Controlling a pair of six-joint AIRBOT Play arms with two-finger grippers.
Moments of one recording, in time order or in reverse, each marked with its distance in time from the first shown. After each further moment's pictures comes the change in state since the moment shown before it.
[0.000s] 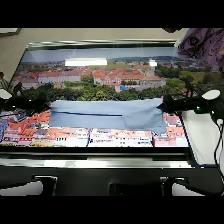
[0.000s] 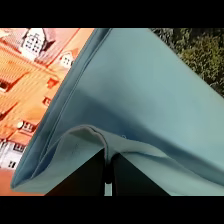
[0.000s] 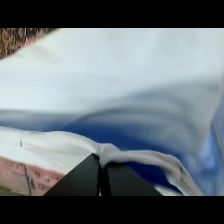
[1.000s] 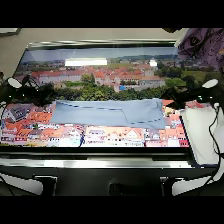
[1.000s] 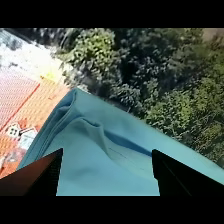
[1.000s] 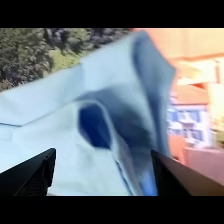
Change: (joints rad) left arm -0.046 -0.261 0.320 -0.014 -0.027 -0.053; right arm -0.116 -0.307 0.324 -0.052 0.162 0.035
